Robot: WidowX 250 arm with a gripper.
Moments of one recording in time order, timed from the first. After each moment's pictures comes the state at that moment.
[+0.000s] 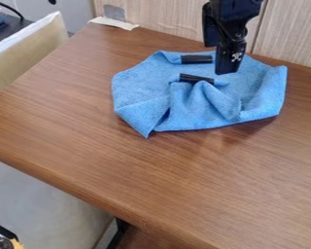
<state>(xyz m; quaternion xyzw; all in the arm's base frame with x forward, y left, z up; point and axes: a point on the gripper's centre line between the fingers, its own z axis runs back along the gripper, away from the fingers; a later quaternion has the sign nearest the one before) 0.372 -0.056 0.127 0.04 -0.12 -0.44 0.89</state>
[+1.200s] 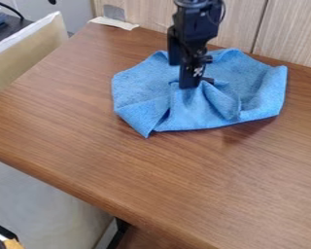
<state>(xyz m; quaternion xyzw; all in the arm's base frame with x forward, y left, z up) 0.370 -0.005 0.079 0.03 -0.03 -0.40 0.91</state>
